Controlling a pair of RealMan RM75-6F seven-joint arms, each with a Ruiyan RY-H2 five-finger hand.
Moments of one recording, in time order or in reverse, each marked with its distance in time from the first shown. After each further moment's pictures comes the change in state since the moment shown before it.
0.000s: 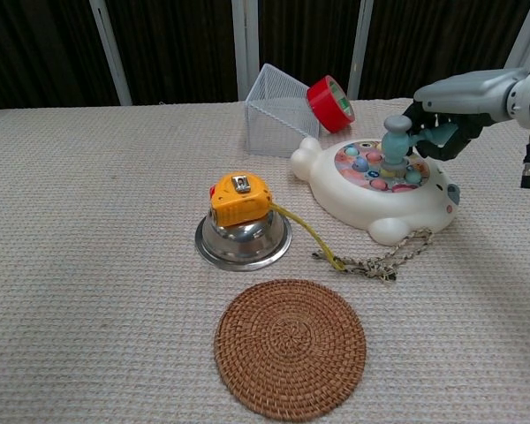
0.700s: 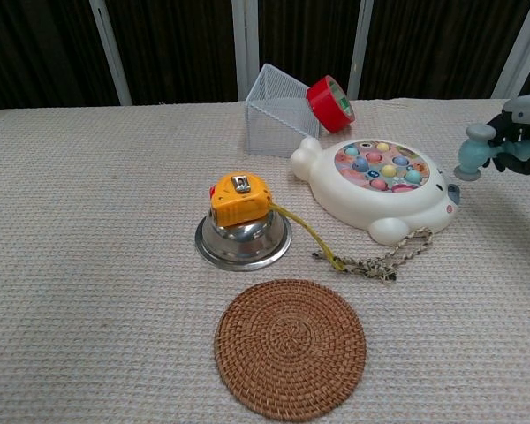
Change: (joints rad) left arm 0.007 0.015 0.005 -0.036 0.014 0.022 0.027; right arm -0.156 0.027 -0.084 0.114 -0.111 0.068 0.270
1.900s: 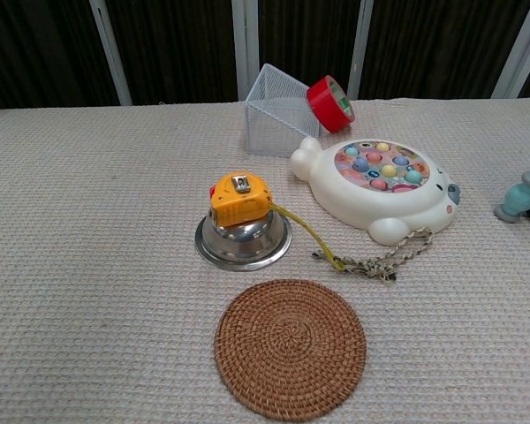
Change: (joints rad) left arm 0.009 0.017 0.001 -0.055 0.009 0.021 0.051; right arm -0.101 -0.183 -0.097 0.417 -0.217 0.006 0.444
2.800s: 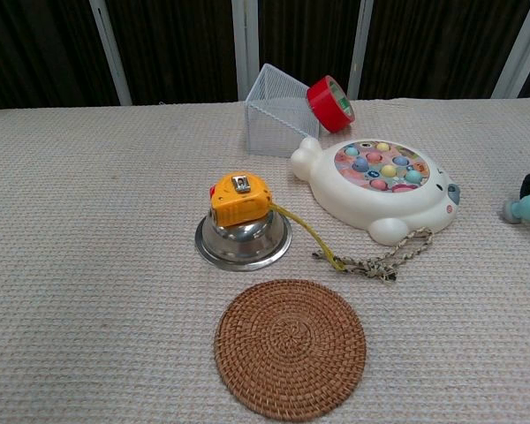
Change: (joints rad) left arm -0.008 -0.013 -0.003 0.014 -0.016 -0.020 -0.003; right arm 0.045 0.060 0.031 -0.076 0.042 -0.126 -0.057
